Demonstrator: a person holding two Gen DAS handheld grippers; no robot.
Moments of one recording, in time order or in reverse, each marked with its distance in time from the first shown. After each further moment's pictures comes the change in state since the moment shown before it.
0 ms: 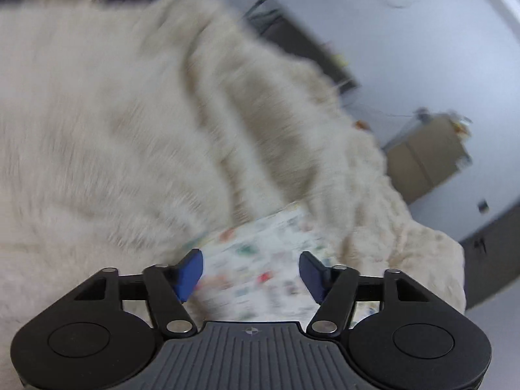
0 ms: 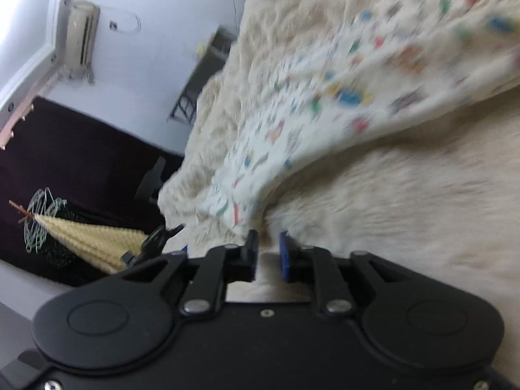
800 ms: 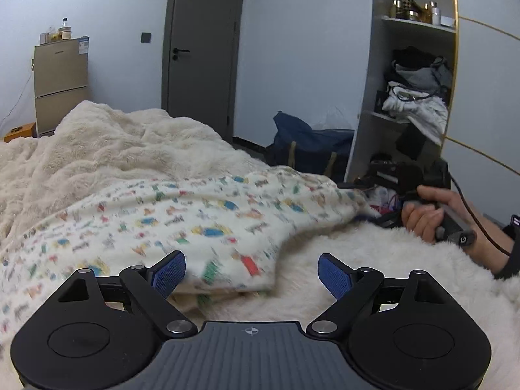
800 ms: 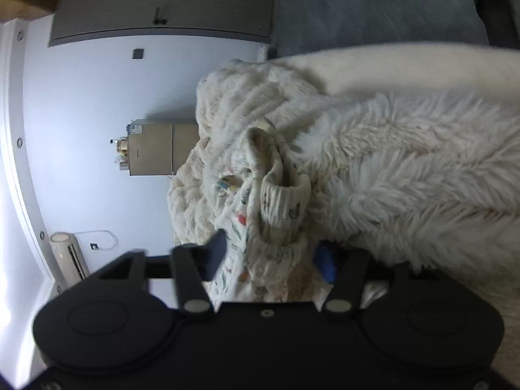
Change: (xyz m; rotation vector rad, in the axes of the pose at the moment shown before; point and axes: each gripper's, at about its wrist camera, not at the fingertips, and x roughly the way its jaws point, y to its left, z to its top) left arm -0.124 -0.225 -0.260 1.150 0.267 -0.716; right arm -0.075 -0.175 0.058 0.542 -0.459 0.037
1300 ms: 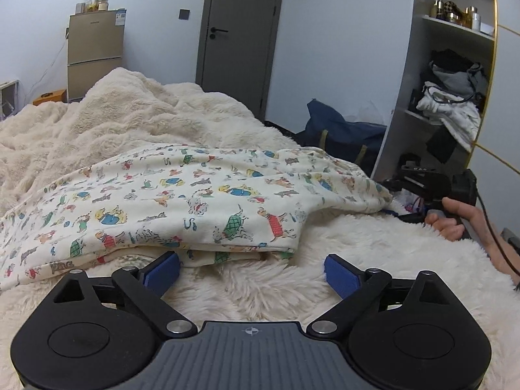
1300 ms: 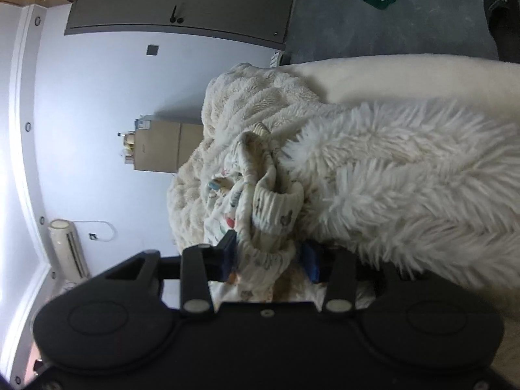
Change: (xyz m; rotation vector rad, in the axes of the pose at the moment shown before) left arm 0.009 -0.001 -0.015 -0.104 0.074 0.098; right arm 0.002 -0.016 0.002 -0.040 -0.007 0.015
